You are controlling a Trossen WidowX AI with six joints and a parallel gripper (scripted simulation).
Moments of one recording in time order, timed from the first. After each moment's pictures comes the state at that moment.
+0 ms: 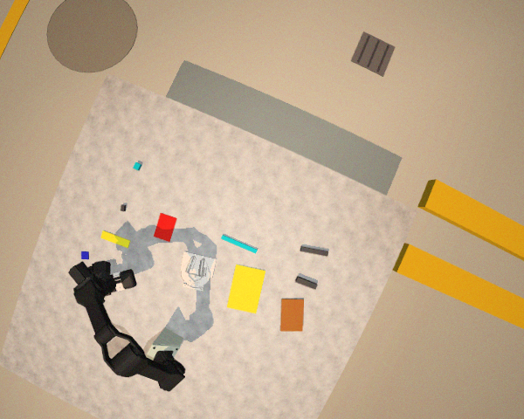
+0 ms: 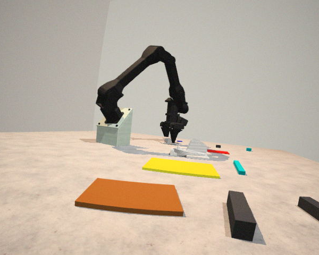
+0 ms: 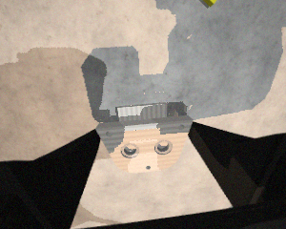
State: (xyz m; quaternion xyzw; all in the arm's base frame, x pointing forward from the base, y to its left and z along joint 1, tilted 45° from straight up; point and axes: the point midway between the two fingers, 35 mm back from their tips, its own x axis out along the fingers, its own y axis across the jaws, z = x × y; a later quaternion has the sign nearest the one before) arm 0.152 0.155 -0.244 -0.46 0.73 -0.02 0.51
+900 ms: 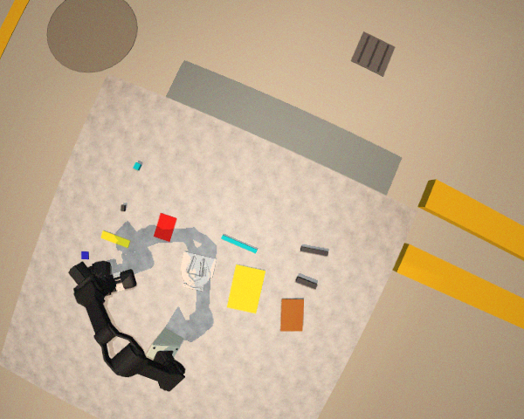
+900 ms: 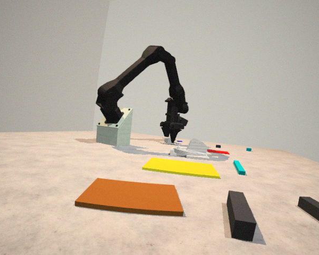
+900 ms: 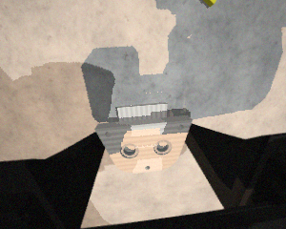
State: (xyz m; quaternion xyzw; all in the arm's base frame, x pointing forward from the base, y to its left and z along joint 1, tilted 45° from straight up) arm 0.152 0.155 -0.244 -0.46 0.73 -0.02 0.51
